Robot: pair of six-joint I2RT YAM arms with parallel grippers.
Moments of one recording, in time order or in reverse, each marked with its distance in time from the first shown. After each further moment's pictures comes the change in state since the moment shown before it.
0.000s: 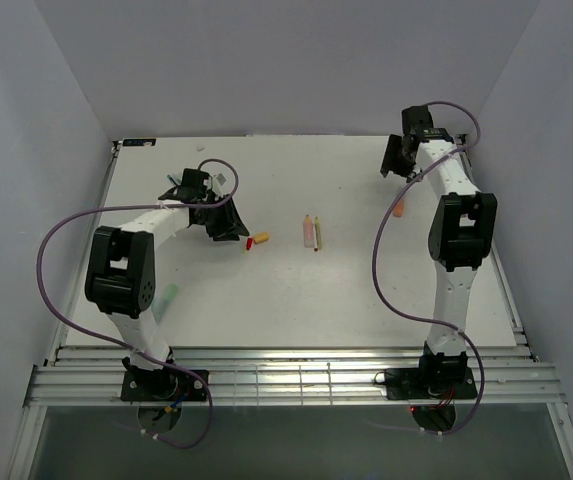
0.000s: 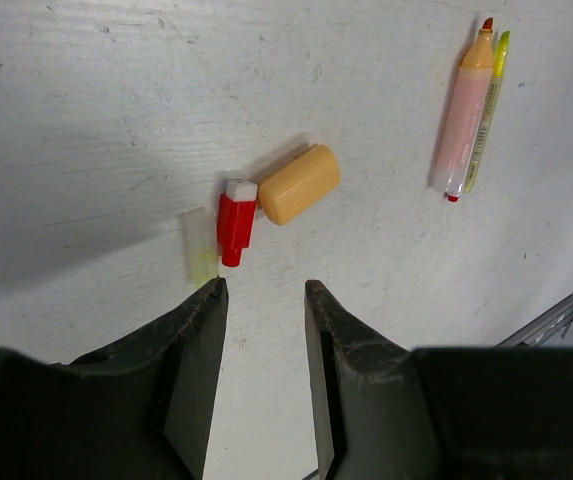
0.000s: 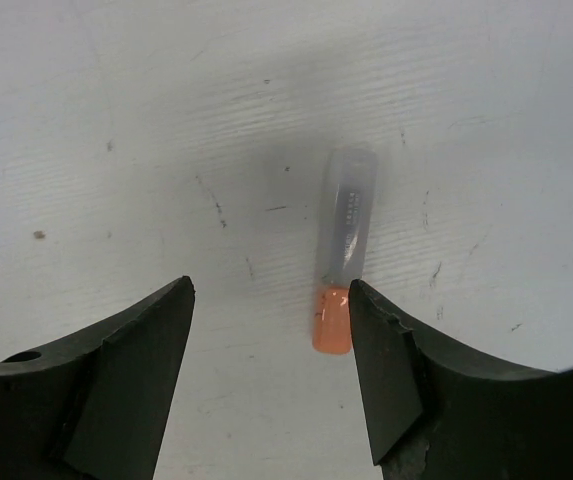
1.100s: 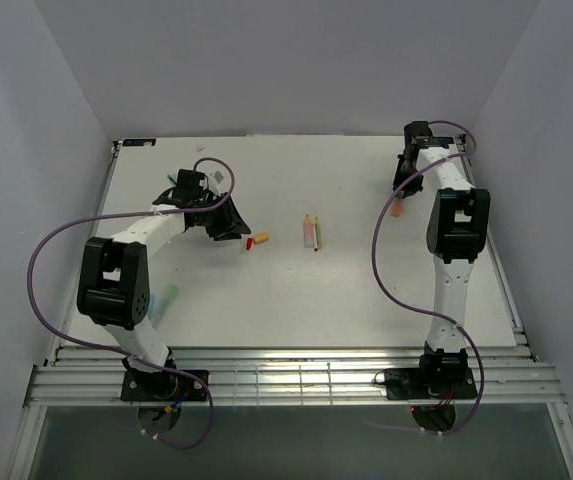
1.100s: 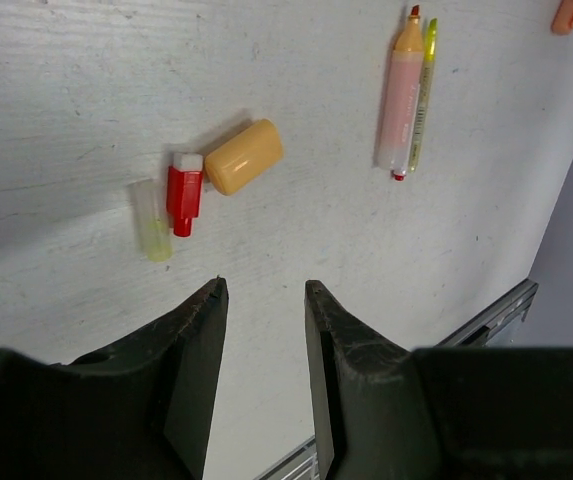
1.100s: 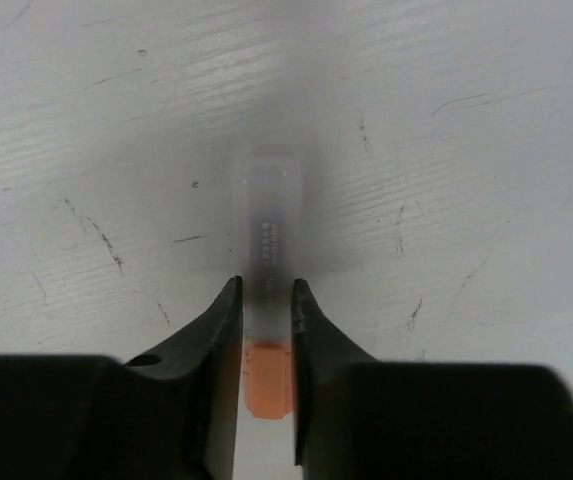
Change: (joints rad) left arm 0.000 -0.085 -0.052 0.027 0.049 -0.051; right arm -0.054 0.163 0.038 -0.036 0.005 -0.016
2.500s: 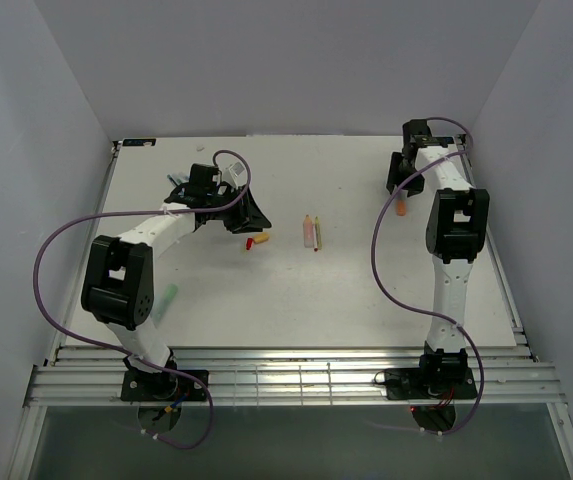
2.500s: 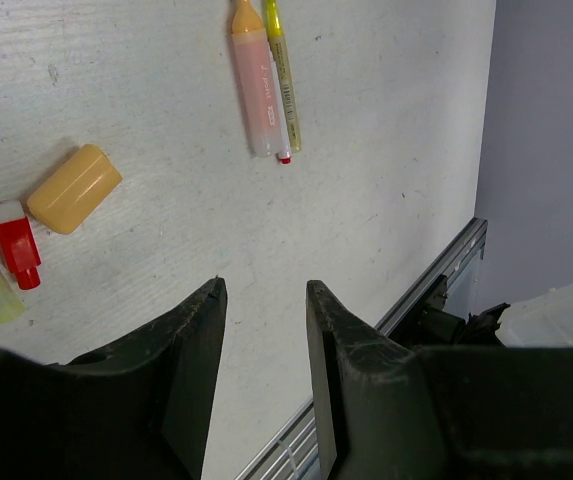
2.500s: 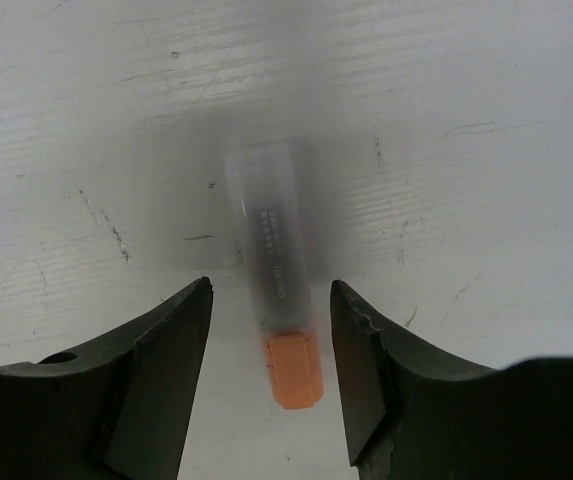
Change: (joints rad) left arm -0.082 0.002 0.035 0.117 0.163 -0.022; right arm 0.009 -0.002 0.018 0.002 -0.010 -0.083
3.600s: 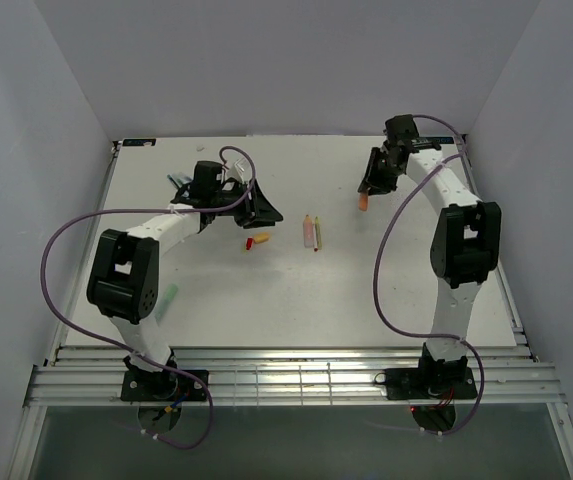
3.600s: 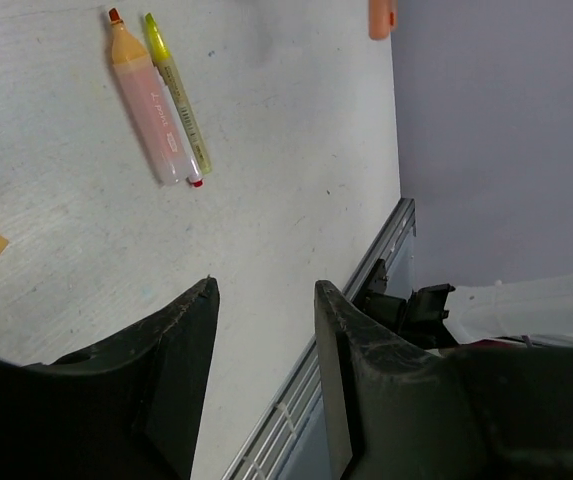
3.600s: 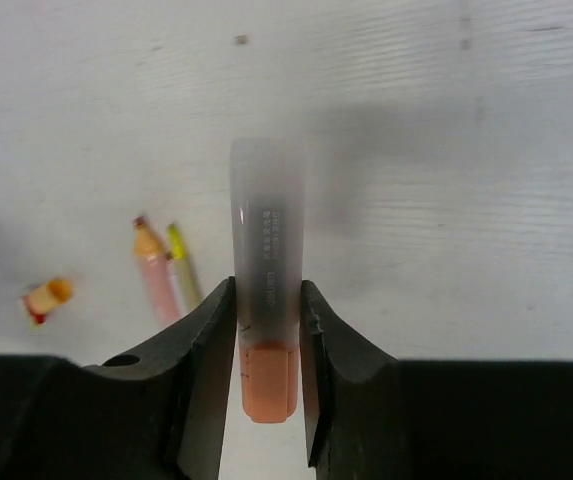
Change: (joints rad) left arm -0.009 0.037 -0.015 0.217 0.165 -0.109; right arm 0.109 -0.280 -0.254 0.031 -0.257 0.206
